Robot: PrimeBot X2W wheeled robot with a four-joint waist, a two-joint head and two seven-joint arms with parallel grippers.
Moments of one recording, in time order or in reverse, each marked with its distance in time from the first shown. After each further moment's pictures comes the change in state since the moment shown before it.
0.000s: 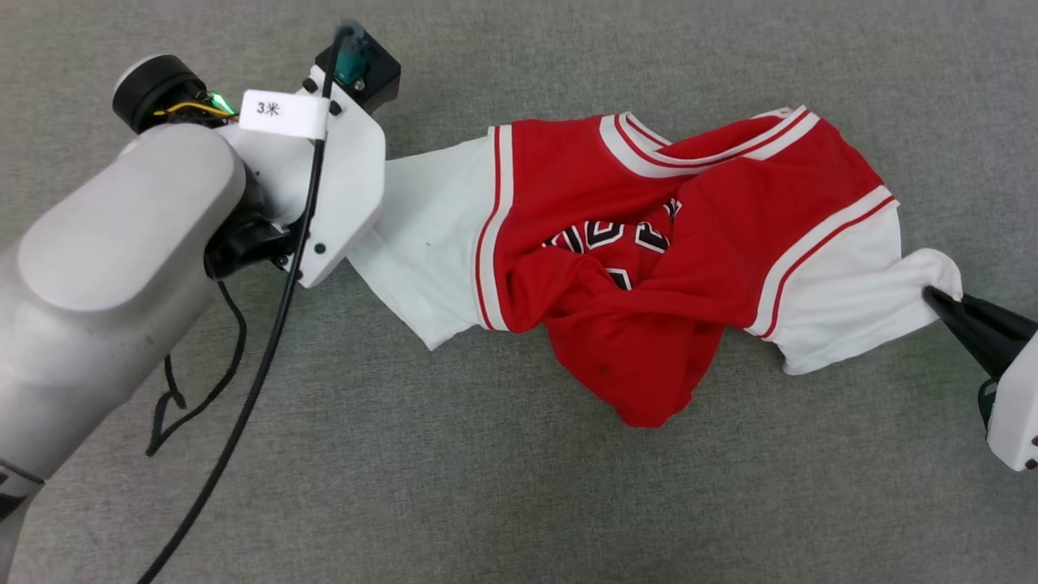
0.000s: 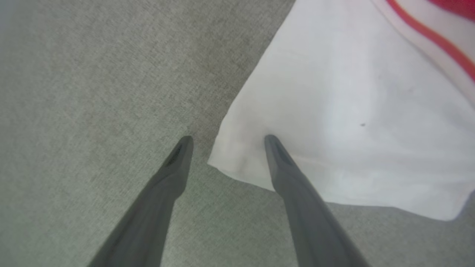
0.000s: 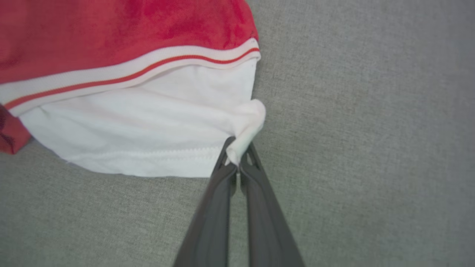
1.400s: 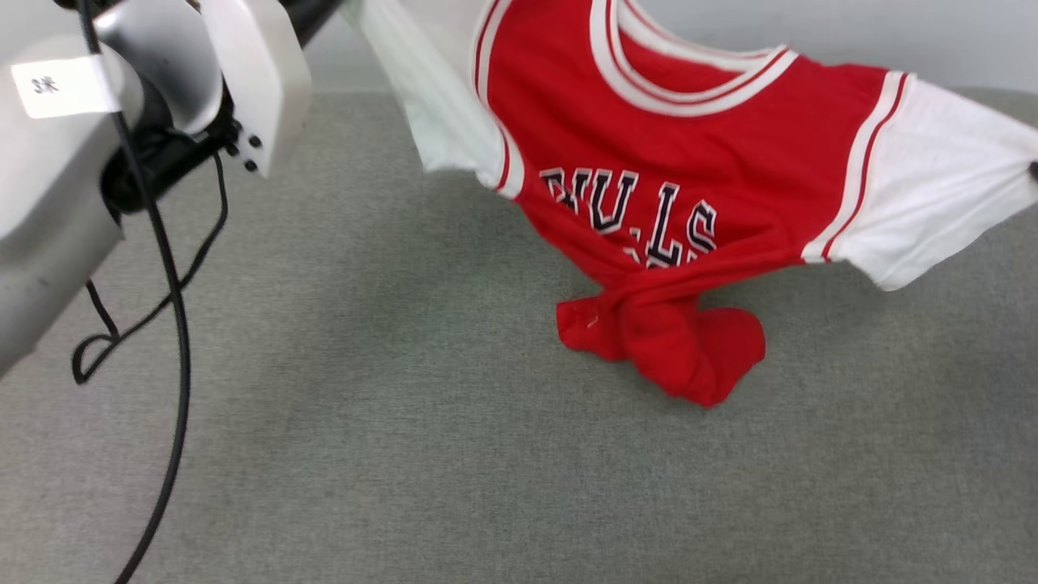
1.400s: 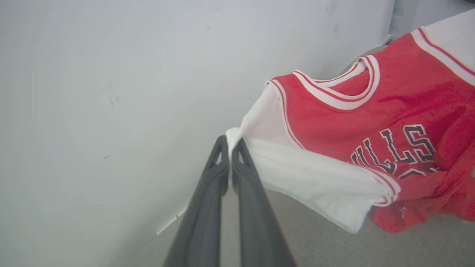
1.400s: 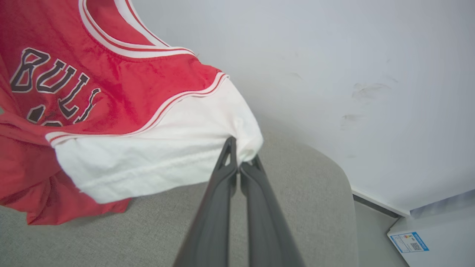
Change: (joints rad) left arm -0.138 0.093 -0.044 -0.005 -0.124 0.009 -0.659; right arm -0.141 -0.107 -0.035 -0.013 -0.057 0.000 -0.064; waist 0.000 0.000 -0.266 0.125
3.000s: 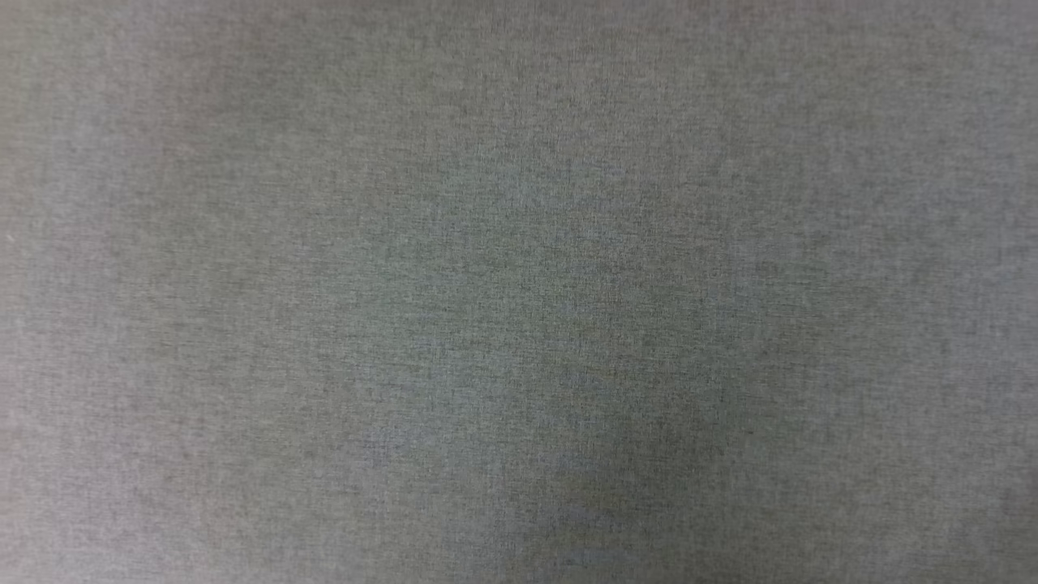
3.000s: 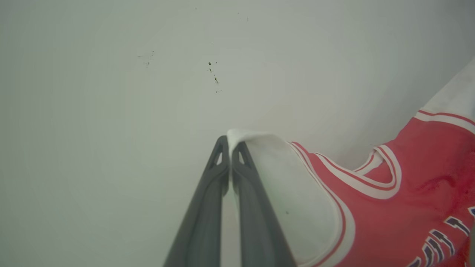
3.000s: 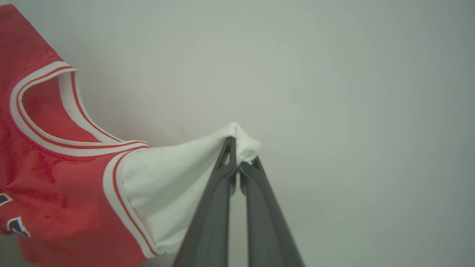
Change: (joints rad) left arm -0.641 -0.126 0.242 0.270 0.107 0.027 -0.206; right arm -1.377 0.116 0.413 0.549 -0.081 0.000 -0.141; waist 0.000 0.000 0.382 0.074
